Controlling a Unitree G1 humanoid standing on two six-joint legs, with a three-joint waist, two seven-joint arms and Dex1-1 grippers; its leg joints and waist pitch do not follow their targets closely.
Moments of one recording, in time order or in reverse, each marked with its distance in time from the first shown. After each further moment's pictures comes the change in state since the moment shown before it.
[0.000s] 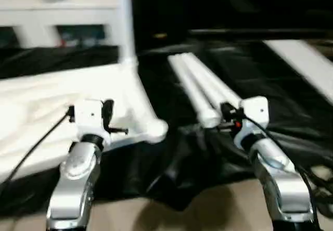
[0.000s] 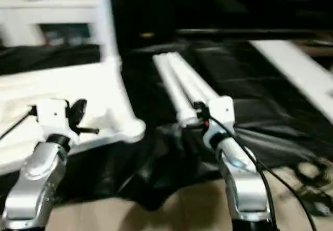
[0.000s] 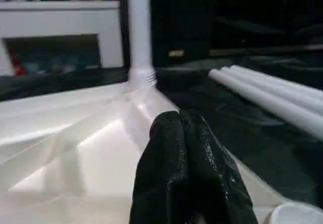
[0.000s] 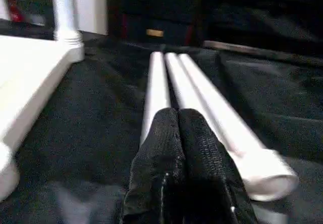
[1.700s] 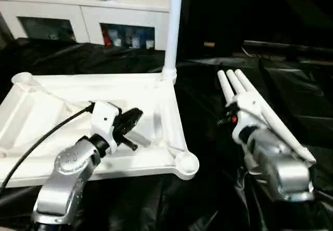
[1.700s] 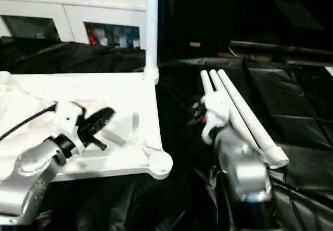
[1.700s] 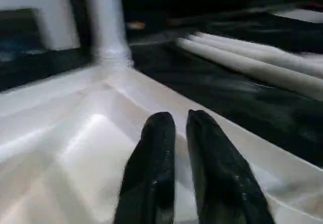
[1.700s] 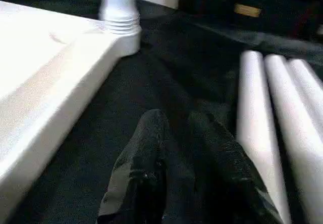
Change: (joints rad) left arm -0.028 0.217 -0.125 0.024 -0.178 0.055 -0.507; right arm -0.200 -0.104 -0.022 0.127 0.039 0.268 0.004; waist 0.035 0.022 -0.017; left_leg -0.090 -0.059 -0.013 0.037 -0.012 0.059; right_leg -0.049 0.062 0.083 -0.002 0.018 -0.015
